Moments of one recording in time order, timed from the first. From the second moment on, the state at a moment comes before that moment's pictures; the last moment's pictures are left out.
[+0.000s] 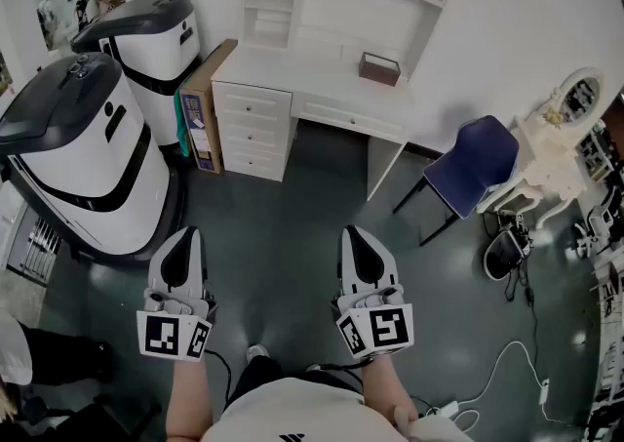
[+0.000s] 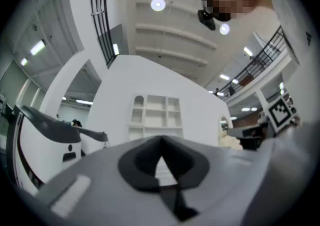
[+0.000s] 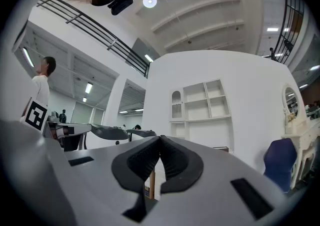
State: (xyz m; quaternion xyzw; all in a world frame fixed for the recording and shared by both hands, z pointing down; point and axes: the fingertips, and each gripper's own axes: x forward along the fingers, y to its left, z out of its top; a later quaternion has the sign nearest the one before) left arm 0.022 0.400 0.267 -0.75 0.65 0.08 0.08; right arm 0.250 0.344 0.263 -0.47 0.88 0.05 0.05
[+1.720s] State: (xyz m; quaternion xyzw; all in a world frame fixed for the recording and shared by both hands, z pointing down) left arm -0.070 0.291 0.277 -0.75 0.65 0.11 0.07; right arm 0.162 0.225 0.270 -0.46 0.88 0.06 0.07
